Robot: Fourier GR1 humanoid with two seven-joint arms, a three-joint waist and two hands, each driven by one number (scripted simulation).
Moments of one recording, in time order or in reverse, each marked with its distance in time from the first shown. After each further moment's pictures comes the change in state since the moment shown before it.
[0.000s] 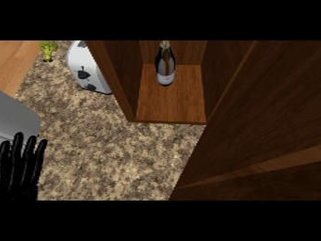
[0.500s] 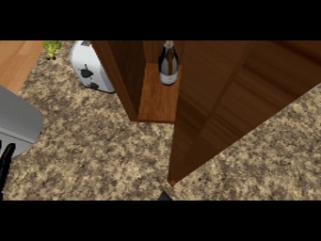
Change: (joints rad) left arm 0.106 0.105 0.168 -0.029 0.128 -0.171 -0.016; right arm -0.331 -0.002 0.118 0.114 -0.001 -0.316 0.021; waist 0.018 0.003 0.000
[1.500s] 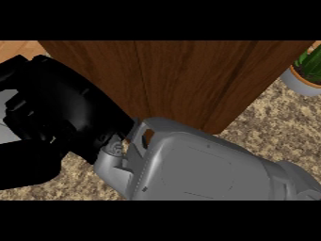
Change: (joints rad) left arm 0.011 0.102 0.249 0.065 0.189 -0.241 0.045; right arm -0.914 0.095 -0.248 0.869 -0.455 -0.197 -0.181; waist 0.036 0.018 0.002
